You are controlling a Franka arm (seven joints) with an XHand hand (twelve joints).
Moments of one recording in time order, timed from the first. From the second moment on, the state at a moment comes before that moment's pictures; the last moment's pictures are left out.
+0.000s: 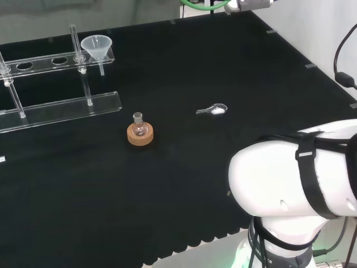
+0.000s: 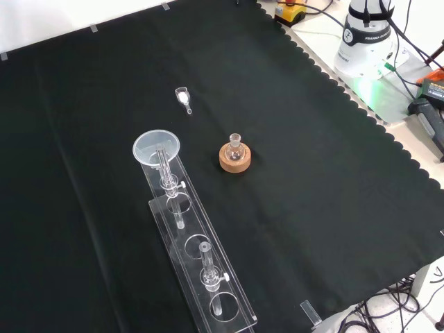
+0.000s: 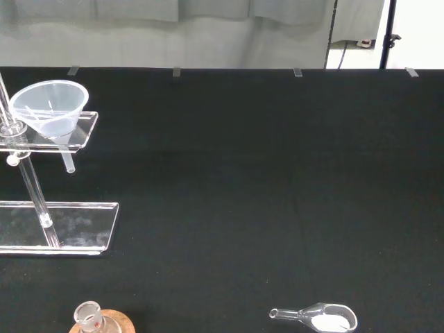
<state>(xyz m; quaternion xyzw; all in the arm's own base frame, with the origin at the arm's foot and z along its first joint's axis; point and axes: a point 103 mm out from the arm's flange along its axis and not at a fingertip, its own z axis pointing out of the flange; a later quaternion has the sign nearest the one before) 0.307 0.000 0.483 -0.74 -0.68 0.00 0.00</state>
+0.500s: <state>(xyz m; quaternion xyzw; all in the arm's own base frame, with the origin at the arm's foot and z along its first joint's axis) 0.310 0.001 0.483 -0.74 -0.67 0.00 0.00</state>
